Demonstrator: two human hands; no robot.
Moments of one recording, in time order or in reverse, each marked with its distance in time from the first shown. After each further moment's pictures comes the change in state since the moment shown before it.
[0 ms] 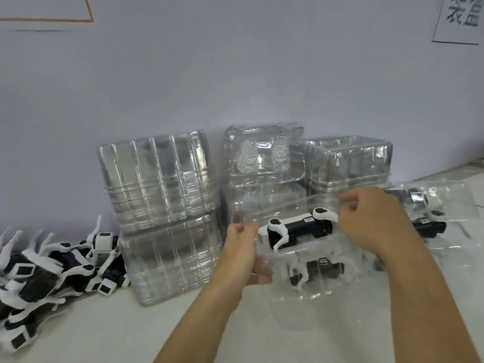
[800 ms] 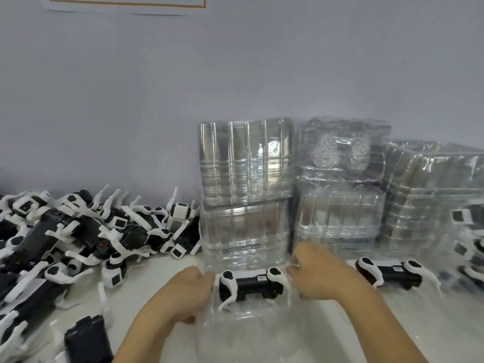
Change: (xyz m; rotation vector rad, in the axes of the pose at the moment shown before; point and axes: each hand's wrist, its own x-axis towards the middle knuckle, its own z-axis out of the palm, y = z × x) left_hand -0.063 -0.049 -0.176 0.513 0.221 -0.298; right_hand -0.050 -0.073 0.142 -0.258 -0.667 -0.389
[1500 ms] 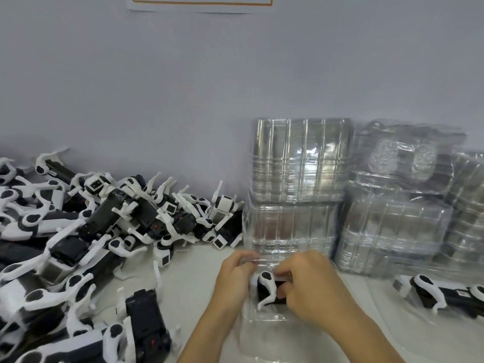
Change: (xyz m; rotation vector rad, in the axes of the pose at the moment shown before) left_hand 0.033 -0.025 0.031 -0.672 0.180 0.242; right_hand 0.007 -0.059 0.052 -0.108 0.221 -0.320
